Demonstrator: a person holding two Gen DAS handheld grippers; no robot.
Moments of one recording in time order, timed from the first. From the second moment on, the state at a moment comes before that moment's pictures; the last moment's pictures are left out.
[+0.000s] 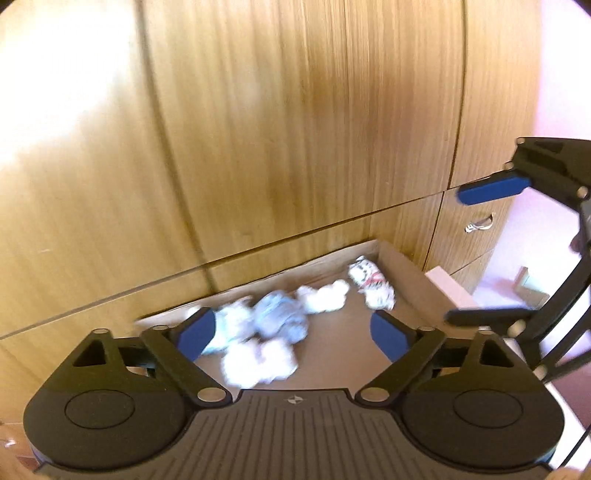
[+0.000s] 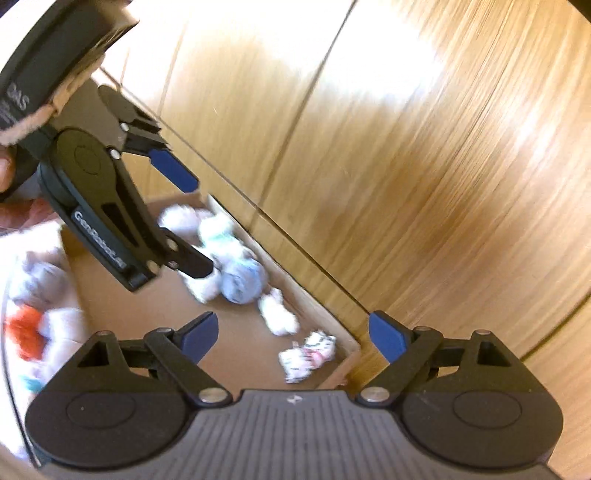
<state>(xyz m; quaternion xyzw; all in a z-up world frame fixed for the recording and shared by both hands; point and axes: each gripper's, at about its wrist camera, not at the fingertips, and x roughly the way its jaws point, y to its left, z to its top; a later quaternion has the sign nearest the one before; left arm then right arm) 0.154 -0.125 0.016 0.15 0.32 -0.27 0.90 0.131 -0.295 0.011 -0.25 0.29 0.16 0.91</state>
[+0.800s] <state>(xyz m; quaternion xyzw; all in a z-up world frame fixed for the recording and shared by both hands) 0.009 0.033 -0.051 0.14 0.30 -0.15 0.93 -0.092 -0.236 -0.052 -0.05 0.27 0.05 0.96</state>
